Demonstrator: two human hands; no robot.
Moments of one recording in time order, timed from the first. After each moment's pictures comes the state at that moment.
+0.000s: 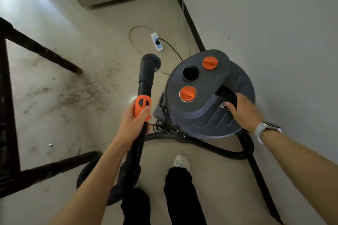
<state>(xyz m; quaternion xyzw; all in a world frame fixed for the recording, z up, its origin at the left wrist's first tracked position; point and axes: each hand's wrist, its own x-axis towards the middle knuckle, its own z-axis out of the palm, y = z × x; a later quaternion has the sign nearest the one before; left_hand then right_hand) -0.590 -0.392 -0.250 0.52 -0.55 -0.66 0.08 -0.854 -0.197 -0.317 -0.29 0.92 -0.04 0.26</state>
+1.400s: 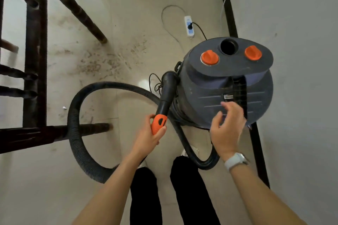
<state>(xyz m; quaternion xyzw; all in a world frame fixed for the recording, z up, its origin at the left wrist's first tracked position) -0.459 -0.372 -0.336 0.54 -0.59 -0.60 -0.02 -0.646 -0.264 -0.328 -0.34 0.88 -0.33 0.03</state>
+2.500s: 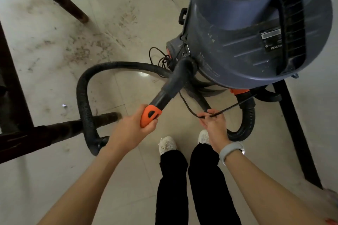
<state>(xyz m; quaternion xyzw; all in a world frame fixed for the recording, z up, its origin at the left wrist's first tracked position) -0.365 -0.409 -0.400 0.41 -0.80 -0.40 -0.19 -0.528 -0.240 -0.473 0.20 0.70 -0.54 0.42</state>
